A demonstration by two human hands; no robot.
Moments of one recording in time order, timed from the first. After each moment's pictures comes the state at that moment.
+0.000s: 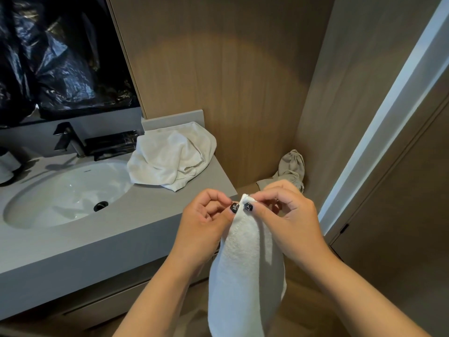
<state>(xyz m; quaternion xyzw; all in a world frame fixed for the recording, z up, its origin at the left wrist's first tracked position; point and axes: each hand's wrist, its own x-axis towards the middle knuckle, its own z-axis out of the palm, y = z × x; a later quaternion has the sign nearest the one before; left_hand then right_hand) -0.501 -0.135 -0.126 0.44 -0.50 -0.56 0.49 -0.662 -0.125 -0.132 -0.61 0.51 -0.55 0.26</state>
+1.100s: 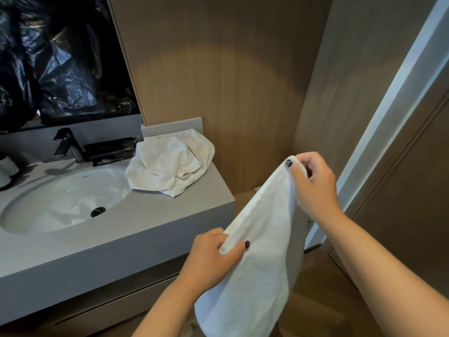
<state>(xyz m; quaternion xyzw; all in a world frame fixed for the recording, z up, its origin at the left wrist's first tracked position) -0.498 -0.141 -0.202 0.52 -0.71 -0.35 0.32 -0.724 -0.189 -0.127 -0.54 0.62 -0.55 0.15</state>
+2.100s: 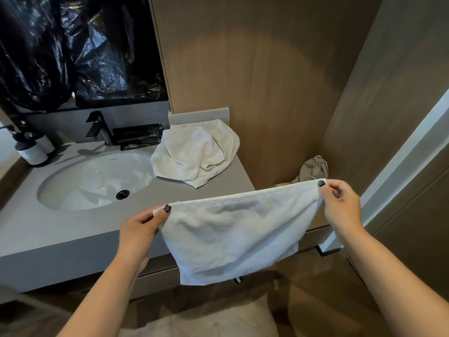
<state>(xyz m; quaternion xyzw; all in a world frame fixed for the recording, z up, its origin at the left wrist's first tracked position) -0.351 -0.189 -0.222 0.61 -0.33 -0.46 0.56 -0.733 -0.220 -0.190 -0.41 0.68 -0.54 0.28</state>
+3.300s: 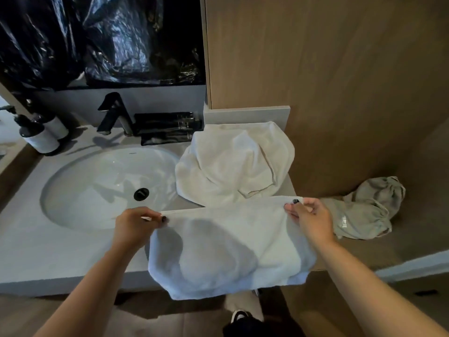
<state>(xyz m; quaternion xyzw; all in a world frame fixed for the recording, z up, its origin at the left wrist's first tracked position) -0.233 -0.369 -0.287 0.83 -0.41 -0.24 0.30 -0.602 -0.444 -0.294 -0.38 0.66 -0.43 0.48</state>
